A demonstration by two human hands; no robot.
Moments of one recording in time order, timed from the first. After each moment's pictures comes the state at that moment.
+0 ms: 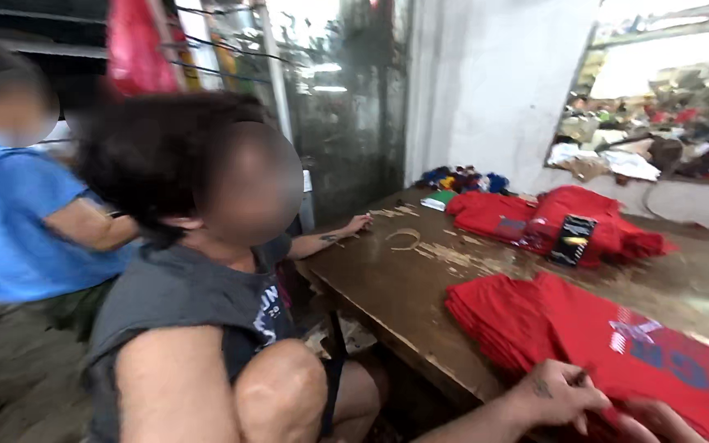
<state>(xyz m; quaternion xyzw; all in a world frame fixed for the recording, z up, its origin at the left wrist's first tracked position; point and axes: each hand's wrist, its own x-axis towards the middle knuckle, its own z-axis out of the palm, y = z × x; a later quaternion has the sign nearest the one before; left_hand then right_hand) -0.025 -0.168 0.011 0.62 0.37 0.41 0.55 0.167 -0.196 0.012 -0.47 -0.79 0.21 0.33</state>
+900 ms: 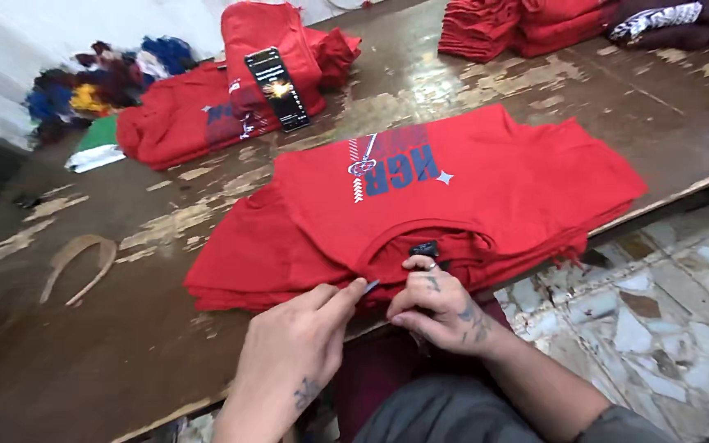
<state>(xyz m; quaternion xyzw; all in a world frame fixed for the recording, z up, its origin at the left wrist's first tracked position) -0.037 -0.131 0.032 0.95 0.28 0.17 0.00 0.172 -0.195 -0.058 -0.36 -0.72 0.15 0.58</state>
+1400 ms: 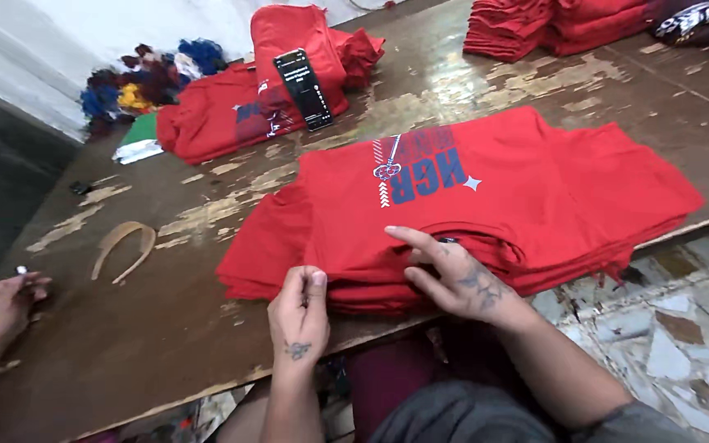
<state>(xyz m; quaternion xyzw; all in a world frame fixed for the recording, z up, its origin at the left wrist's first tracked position) -0.053 -0.105 -0.018 0.78 0.46 0.39 0.16 0.181 -0.162 -0.037 -0.46 -0.74 0.11 0.47</state>
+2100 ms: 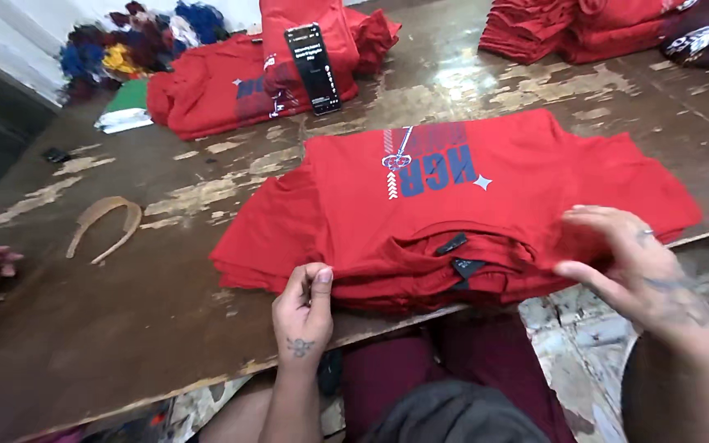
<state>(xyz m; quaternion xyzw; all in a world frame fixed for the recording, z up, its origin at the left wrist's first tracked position) -0.060 -0.109 -0.039 0.72 0.40 0.51 0.25 0.324 -0.272 -0.037 -0.62 -0.70 -0.06 0.36</state>
